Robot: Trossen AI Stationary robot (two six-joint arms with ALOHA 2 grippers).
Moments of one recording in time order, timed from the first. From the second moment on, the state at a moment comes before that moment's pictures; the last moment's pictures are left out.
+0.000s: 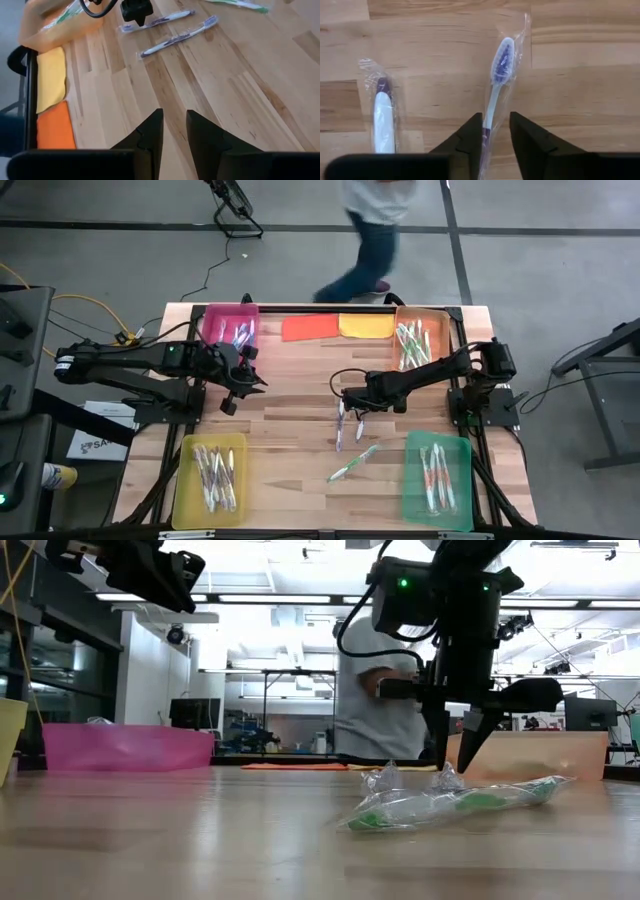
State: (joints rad) left arm 0.02 0.88 0.85 -0.66 0.02 0.49; right arm 0.08 1.79 1.08 -0.76 0.20 1.72
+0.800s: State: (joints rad) left arm 0.02 0.88 0.85 -0.64 0.02 0.46; right arm 0.11 1.68 1.08 -0.75 0.24 1.63
